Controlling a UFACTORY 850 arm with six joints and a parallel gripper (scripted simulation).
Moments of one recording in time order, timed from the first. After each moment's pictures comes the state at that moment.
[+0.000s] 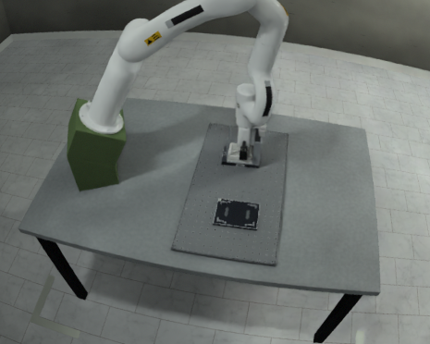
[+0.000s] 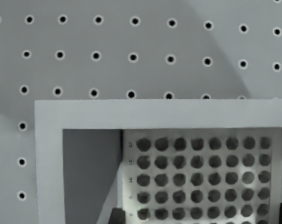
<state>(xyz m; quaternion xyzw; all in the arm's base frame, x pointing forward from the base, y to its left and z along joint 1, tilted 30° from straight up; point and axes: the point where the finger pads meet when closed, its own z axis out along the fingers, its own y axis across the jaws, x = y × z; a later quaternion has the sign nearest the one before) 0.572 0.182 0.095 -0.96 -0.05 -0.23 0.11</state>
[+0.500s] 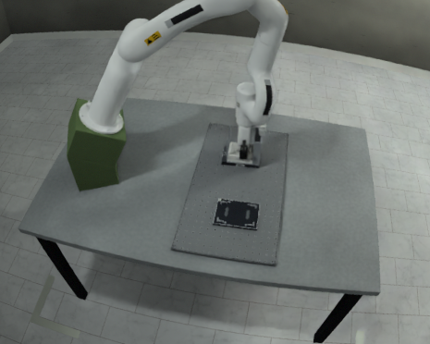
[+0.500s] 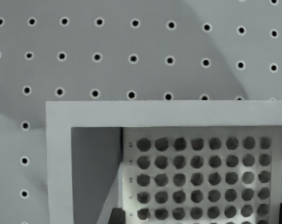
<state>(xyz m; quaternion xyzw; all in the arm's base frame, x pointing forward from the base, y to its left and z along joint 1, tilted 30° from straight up) 0.570 0.181 0.099 -0.96 -0.05 -0.23 0.11</state>
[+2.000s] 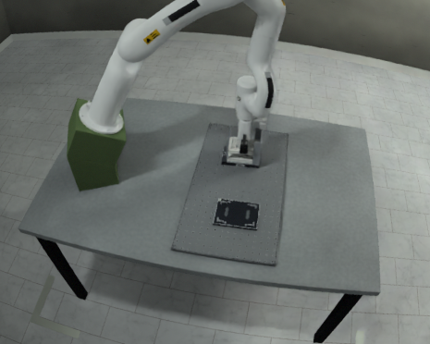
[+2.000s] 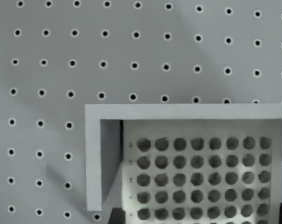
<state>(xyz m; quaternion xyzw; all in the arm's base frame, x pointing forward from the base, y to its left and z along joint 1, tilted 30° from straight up) 0.557 0.174 0.125 -0.96 -0.05 -0.23 0.11</state>
